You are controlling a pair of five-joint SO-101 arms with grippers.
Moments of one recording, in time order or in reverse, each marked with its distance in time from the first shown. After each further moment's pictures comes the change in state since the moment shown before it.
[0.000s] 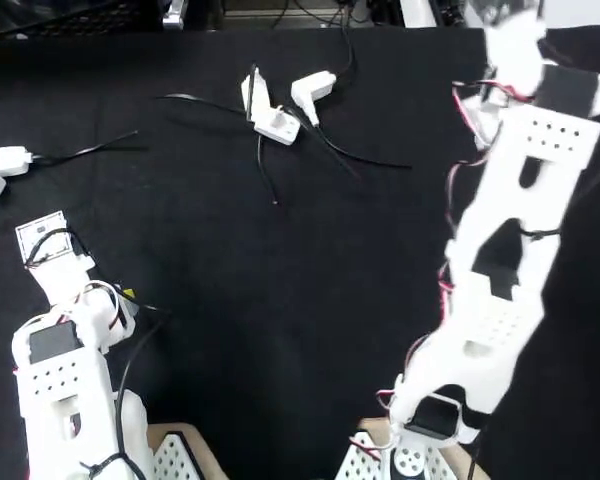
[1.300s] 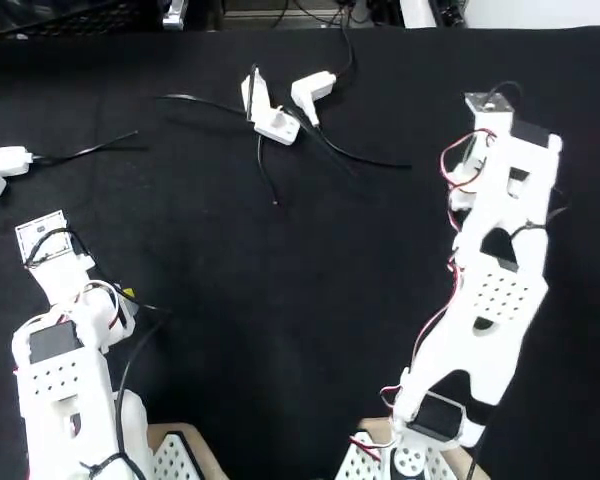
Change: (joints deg) left arm 0.0 0.0 0.0 -0.3 0.0; right arm 4.4 16.2 23.1 -18.9 -10.2
